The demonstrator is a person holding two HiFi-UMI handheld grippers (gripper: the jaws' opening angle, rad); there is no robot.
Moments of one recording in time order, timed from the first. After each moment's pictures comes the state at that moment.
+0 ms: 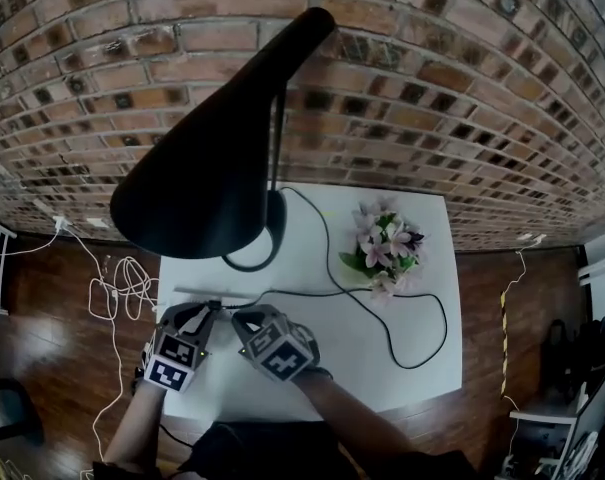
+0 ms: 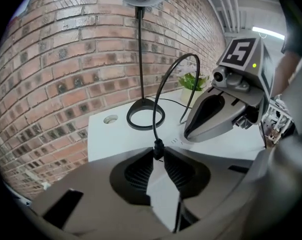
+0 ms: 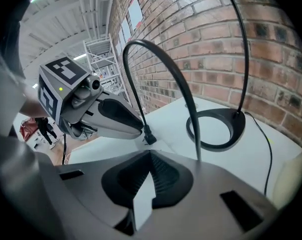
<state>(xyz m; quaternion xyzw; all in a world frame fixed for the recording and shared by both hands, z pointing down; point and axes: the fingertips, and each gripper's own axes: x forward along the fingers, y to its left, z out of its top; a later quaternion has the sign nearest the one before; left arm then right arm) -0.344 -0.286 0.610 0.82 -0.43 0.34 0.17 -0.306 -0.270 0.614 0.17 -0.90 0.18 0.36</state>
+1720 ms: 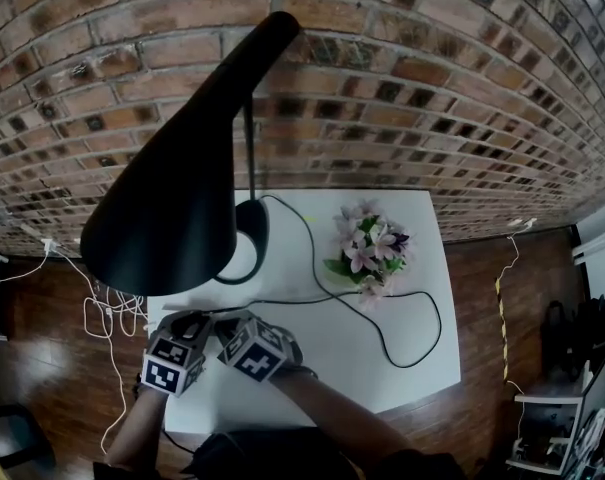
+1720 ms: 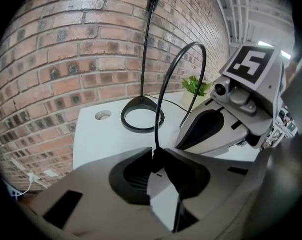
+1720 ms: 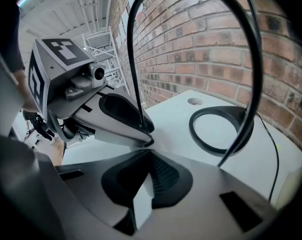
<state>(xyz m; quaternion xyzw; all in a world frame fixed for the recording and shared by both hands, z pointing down) -0.330 -0.306 0.620 0.82 -0.42 0.31 0.23 -0.323 -0.281 0.634 0.15 -0.89 0.17 0.39</state>
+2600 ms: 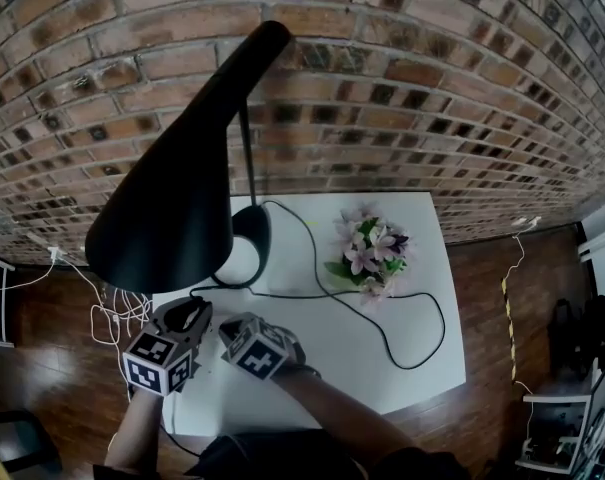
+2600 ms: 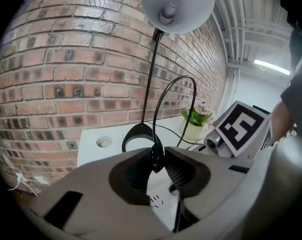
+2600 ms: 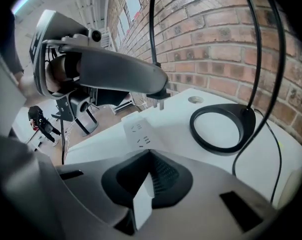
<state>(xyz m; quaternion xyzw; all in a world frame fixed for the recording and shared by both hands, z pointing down) -0.329 -0.337 0.547 0.85 -0.44 0.21 0.21 -0.322 -0.282 0.634 0.14 -0.89 0.19 0.39</state>
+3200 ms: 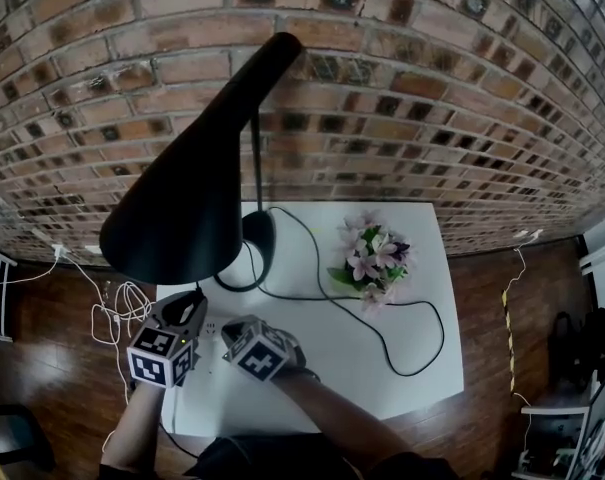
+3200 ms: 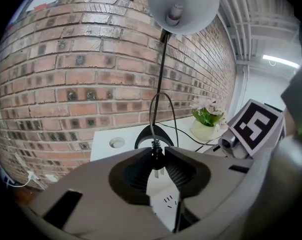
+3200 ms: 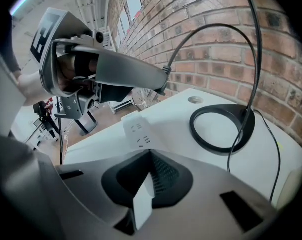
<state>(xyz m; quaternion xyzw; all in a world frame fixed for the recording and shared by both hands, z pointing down) -0.349 -0.348 0.548 0.82 -0.49 0.21 0.20 -0.322 -0.281 0.634 0.15 -0.89 0.18 0.39</state>
